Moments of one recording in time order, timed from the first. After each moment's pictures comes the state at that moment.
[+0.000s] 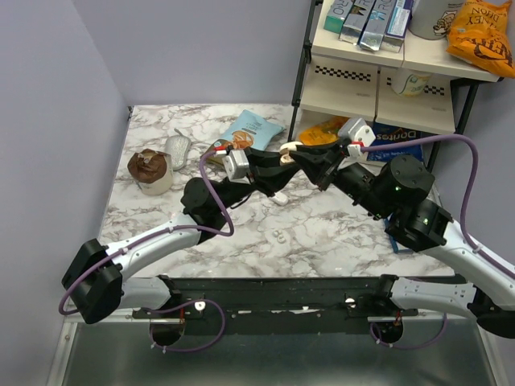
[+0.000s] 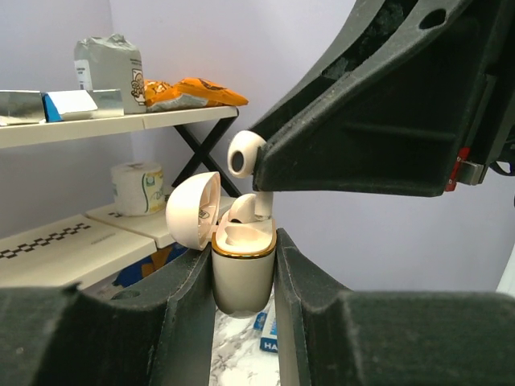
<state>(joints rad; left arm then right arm) -0.84 1.24 0.81 1.06 0.35 -0.22 1.00 0.97 1.25 -0.11 0.12 -0.14</state>
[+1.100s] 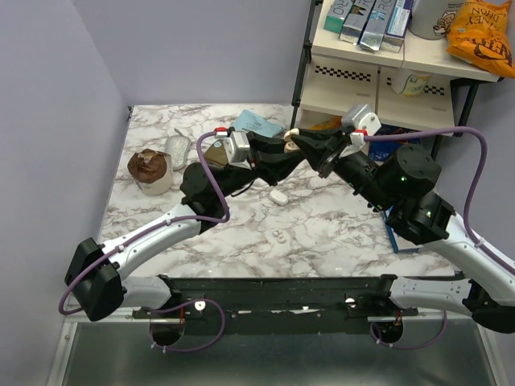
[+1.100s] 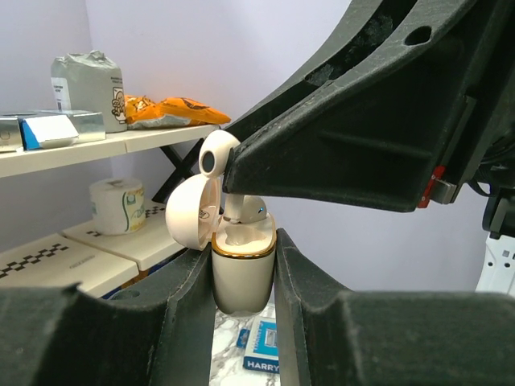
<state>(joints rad) -0.82 1.27 0.97 0.94 0.41 -0.29 1.00 1.04 1.39 -0.12 0.16 -0.20</state>
